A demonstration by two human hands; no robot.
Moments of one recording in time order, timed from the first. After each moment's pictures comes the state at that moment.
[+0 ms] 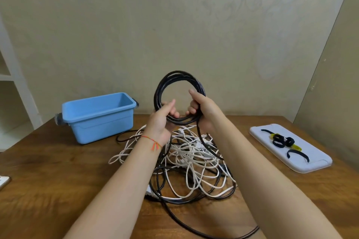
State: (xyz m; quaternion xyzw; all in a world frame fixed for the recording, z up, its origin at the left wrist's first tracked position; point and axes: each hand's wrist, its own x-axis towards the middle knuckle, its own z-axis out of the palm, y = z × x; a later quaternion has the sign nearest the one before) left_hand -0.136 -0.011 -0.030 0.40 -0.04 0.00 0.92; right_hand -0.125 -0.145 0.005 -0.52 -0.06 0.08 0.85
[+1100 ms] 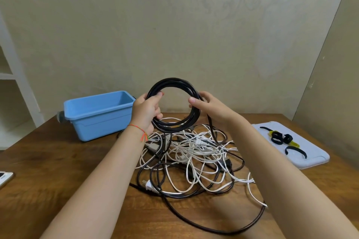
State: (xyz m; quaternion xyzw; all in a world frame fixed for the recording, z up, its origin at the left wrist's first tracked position) left_hand -0.150 0.016 -0.006 0.54 0.02 0.14 0.83; right_hand -0.137 -0.187 0.008 -0.74 -0.17 0.10 0.64
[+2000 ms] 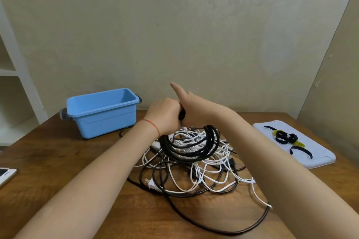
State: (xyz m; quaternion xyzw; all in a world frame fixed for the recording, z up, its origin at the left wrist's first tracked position) left_hand -0.177 -0.003 0.018 0.97 -0.16 0.15 0.06; right_hand -0.153 -0.131 0.034 -0.94 -0.29 -0.03 0.15
